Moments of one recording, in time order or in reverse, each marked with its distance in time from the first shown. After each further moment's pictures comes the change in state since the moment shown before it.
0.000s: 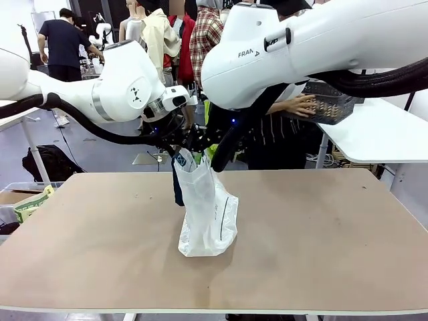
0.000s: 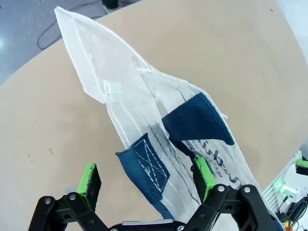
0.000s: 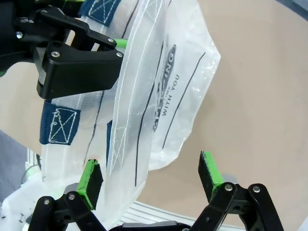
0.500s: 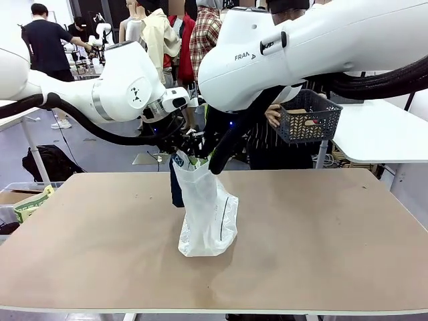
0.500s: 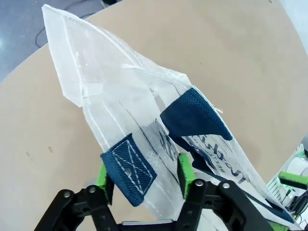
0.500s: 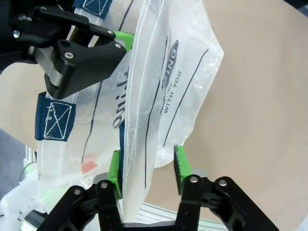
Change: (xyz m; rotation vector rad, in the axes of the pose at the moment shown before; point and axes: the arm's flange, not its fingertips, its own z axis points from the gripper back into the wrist) left arm -0.002 0.000 -0.001 -0.003 0.019 -0.026; right arm 0.000 0.004 -0.005 -0.003 0.021 0.010
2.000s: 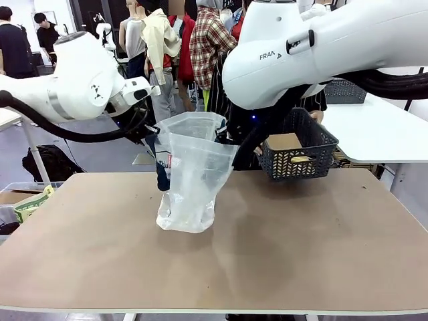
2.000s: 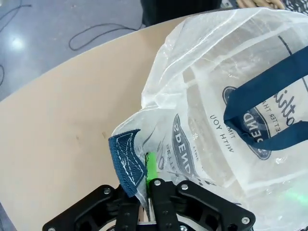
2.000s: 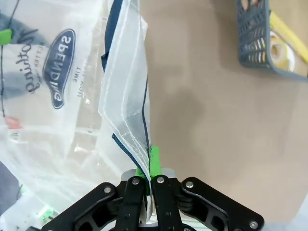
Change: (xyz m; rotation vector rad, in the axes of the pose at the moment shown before) left arm -0.044 0.076 0.047 0.097 -0.124 0.100; right arm -0.010 -0.046 0.021 -0.080 -0.068 -0.092
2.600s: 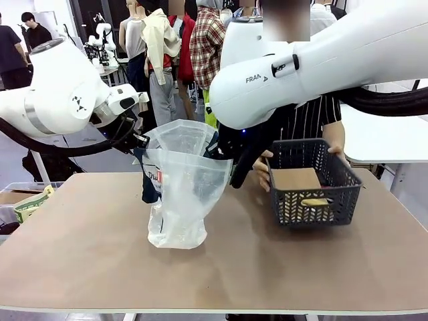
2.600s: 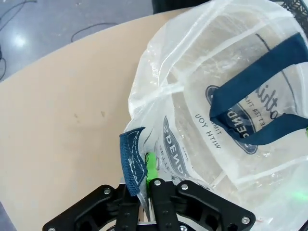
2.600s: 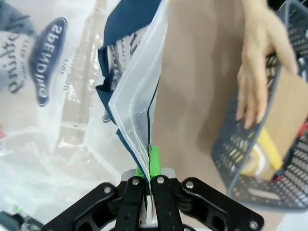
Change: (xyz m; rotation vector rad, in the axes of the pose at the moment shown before) left arm -0.043 -0.006 0.018 0.007 -0.017 0.019; right arm -0.013 0.029 -0.028 -0.045 0.050 0.184
